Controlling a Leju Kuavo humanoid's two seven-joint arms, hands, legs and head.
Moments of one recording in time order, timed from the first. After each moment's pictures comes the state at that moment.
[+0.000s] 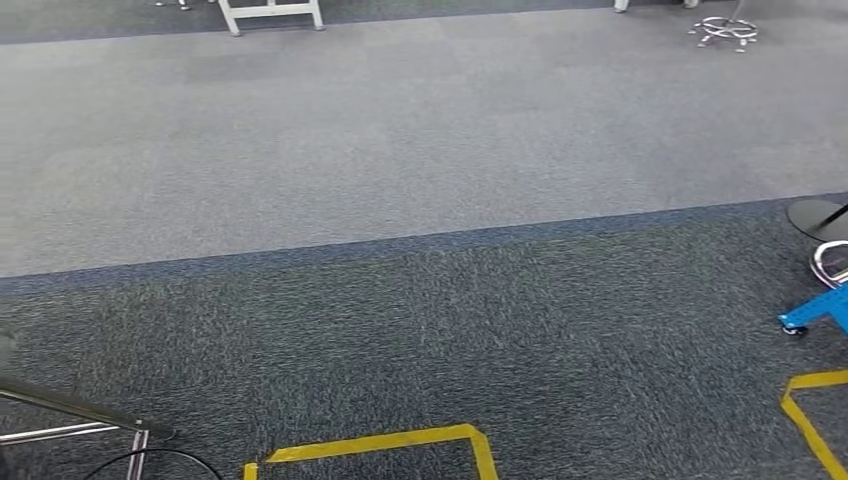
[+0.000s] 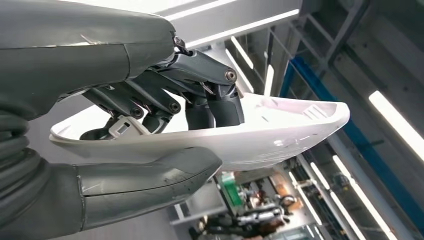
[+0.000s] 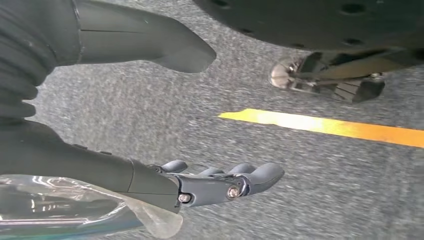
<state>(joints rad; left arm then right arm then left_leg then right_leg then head) 0.58 -0.21 0.12 -2.23 -0.22 0.50 -0.70 0.03 -0.01 1.07 -0.07 -0.61 -0.18 -0.28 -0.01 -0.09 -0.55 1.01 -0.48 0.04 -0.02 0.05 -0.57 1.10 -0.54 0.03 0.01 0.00</state>
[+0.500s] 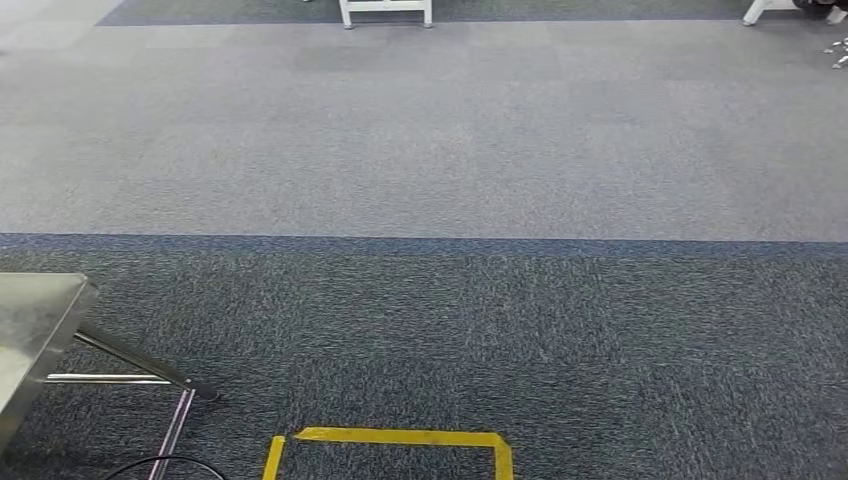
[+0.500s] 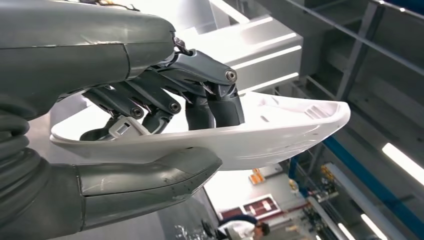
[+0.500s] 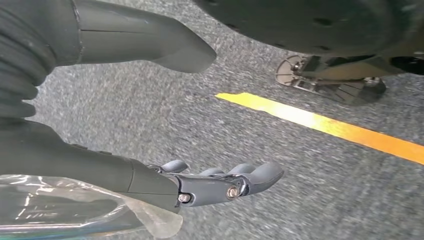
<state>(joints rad) 0.59 -0.18 0.05 -2.24 -0.28 0.64 -0.70 0.04 0.00 1.07 -0.07 -0.61 -0.16 -0.28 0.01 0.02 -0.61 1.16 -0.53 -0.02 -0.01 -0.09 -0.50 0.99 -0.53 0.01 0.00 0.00</state>
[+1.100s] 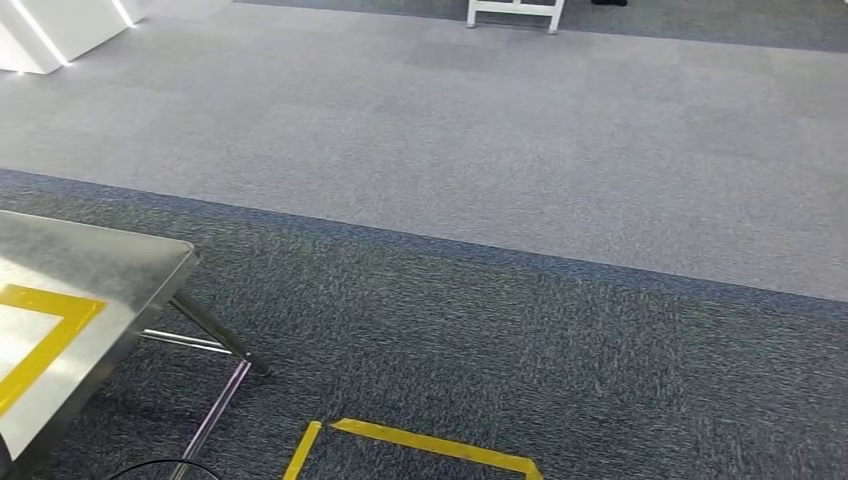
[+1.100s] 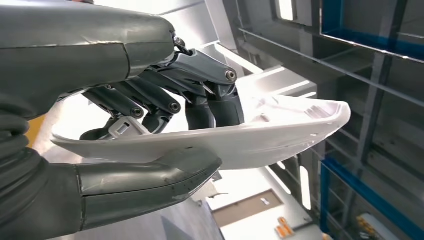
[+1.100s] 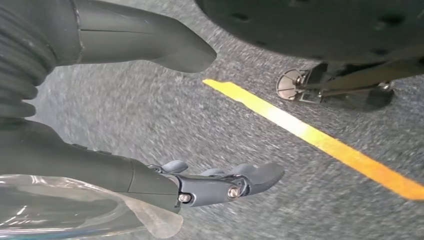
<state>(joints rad) 0.61 -0.17 0.00 -2.25 -0.34 0.70 -0.70 0.04 0.00 1.08 -0.06 -0.60 -0.17 -0.27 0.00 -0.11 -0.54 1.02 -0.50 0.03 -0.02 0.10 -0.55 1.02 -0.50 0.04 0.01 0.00</state>
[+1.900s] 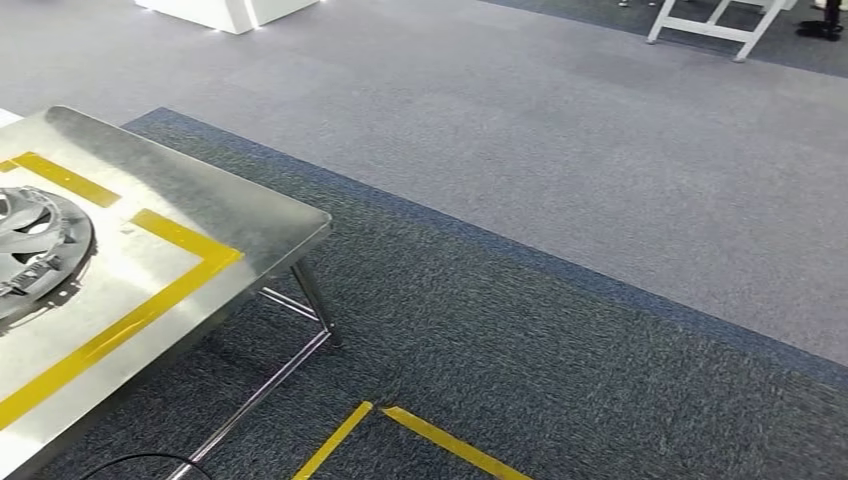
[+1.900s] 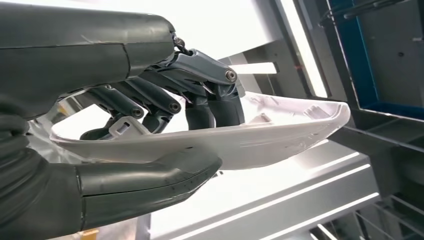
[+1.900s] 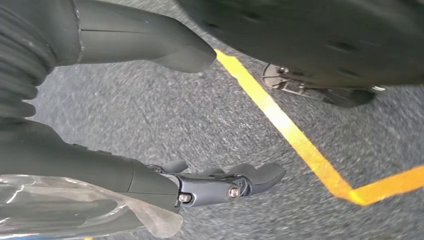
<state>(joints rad) 0.61 -0.21 0.08 -2.27 -0.35 0.70 -0.70 0.02 0.00 1.09 -0.07 -0.58 -0.19 -0.25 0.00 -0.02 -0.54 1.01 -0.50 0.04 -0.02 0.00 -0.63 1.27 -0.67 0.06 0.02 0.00</state>
